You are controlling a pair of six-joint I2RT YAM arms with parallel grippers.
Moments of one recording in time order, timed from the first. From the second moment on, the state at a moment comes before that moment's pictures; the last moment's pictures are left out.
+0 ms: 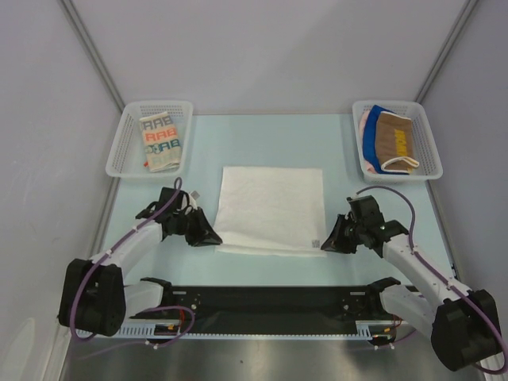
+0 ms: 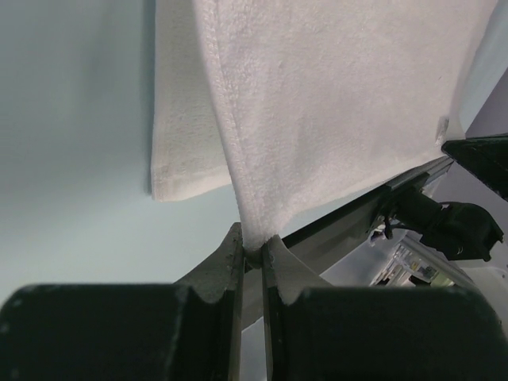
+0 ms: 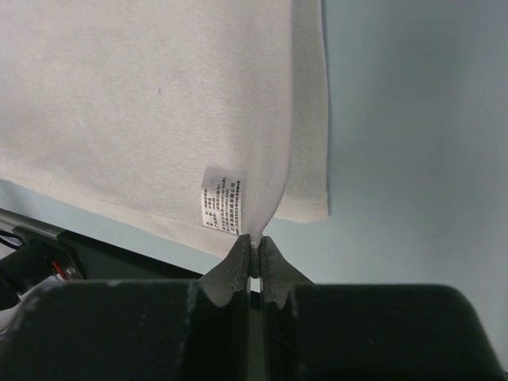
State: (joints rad) left arm -0.19 1.17 0.57 -0.52 0.58 -0.62; right arm 0.32 0.96 0.54 -0.59 -0.32 0.66
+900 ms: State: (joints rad) left arm -0.20 1.30 0.46 -0.38 0.58 -0.67; right arm 0.33 1.01 0.41 -0.50 -0.32 0.69
